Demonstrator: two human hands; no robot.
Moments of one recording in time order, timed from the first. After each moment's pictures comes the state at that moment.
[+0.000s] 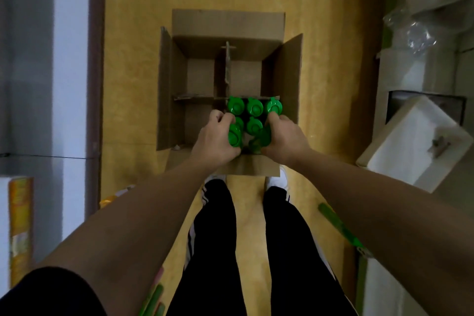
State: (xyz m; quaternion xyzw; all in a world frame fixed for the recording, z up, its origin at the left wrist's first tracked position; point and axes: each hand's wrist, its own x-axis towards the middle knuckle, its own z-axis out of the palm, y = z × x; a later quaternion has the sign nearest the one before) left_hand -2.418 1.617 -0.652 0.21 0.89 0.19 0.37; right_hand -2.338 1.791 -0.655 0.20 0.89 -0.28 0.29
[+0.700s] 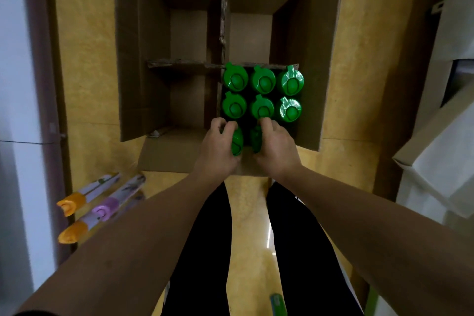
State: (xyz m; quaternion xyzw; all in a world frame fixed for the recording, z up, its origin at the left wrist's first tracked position) left_hand -2.366 1.600 -0.835 0.17 0.89 0.19 0.39; right_hand -2.299 1.745 -0.839 0.22 0.89 -0.31 0.25
